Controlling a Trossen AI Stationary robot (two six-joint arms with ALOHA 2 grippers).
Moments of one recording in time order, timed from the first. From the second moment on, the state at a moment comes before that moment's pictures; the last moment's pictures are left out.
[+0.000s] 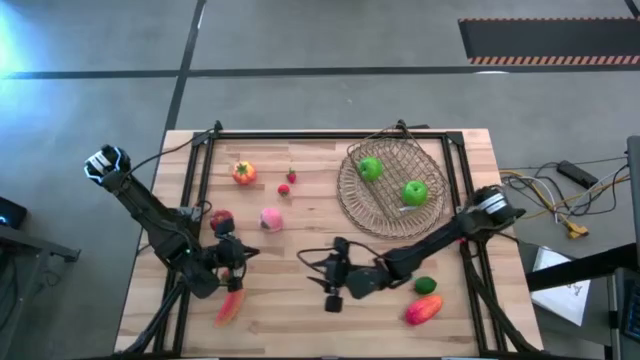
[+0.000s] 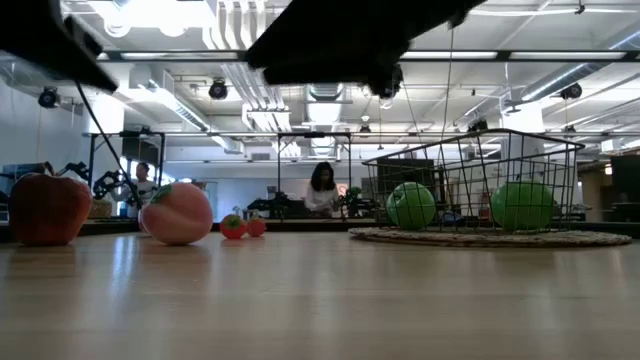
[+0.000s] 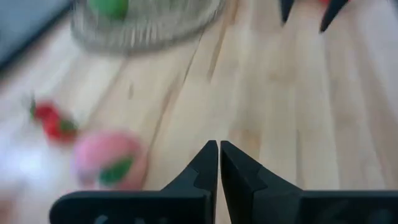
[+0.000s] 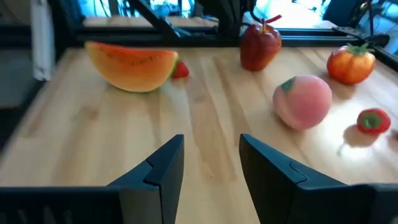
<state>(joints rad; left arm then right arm) -0.82 1.08 0.69 -0.58 -0.81 -0.80 0.45 1.93 1.18 0.29 0.55 0.18</state>
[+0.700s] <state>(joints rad) -0.79 1.09 0.54 -0.69 -0.77 -1.17 0.06 2.16 1.51 0.14 0.19 -0.02</state>
